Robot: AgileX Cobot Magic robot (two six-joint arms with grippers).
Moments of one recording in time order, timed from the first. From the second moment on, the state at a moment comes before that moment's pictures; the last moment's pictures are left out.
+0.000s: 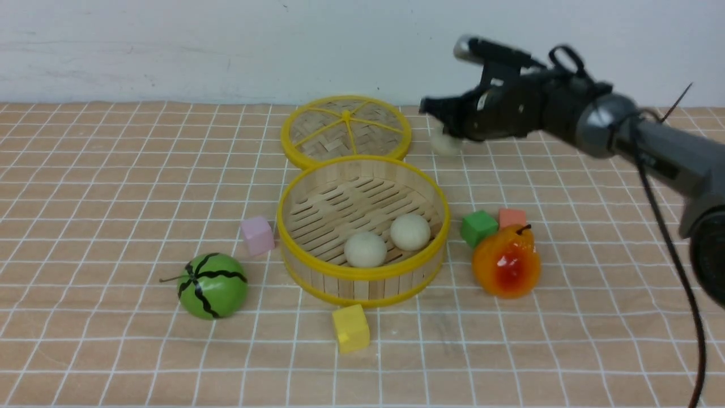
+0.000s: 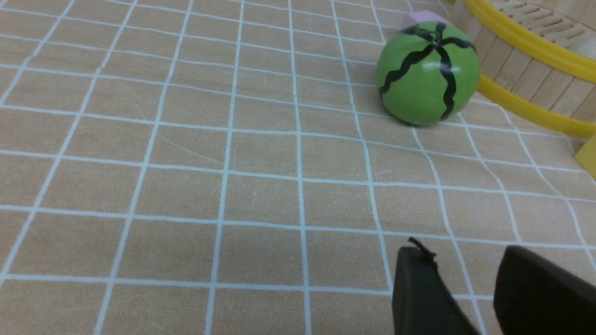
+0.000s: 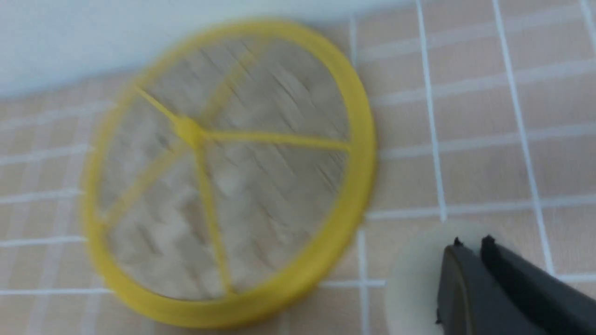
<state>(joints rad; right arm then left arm) 0.29 2.30 -2.08 0.02 0.41 0.41 -0.13 -0.01 0.03 -0.01 0.38 -0.21</state>
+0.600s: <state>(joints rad) 0.49 2.34 -2.09 0.17 0.59 0.29 -0.13 -0.01 0.03 -0.01 0.38 -0.21</state>
